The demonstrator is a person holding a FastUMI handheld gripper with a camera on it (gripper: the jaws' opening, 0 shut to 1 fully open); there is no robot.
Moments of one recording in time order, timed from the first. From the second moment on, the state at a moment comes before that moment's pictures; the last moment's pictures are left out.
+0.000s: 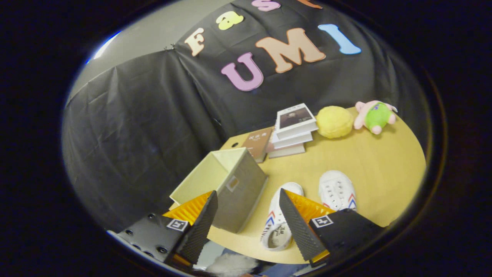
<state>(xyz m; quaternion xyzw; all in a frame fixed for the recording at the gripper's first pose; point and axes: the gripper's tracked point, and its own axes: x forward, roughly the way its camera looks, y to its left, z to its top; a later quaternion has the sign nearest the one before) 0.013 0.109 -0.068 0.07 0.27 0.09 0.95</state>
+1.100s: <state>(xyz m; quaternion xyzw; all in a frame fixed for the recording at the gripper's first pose) -0.008 0.054 -0.193 -0.03 0.44 0.01 0.90</state>
